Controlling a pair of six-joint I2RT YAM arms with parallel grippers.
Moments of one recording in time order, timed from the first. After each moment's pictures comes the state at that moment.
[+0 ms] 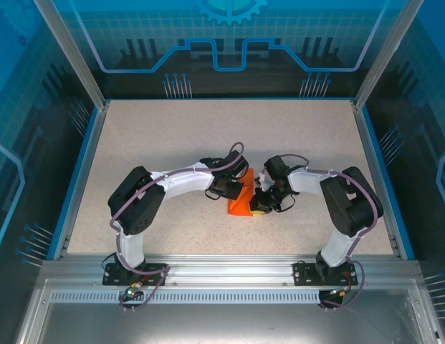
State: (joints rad) left arm -0.77 1.91 1.29 -0.61 -0.01 -0.42; right arm 0.43 1.74 0.85 -0.52 -0.63 0.46
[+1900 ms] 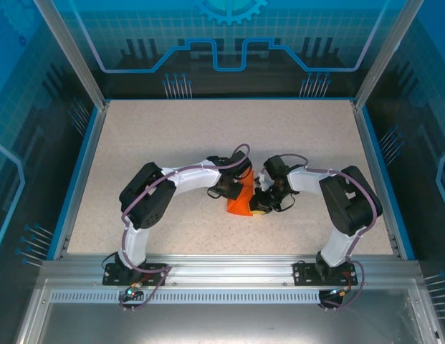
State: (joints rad) left arm -0.76 2.01 1.37 -0.69 -0.08 -0.37; right arm 0.43 1.75 0.86 -0.53 -0.63 0.45
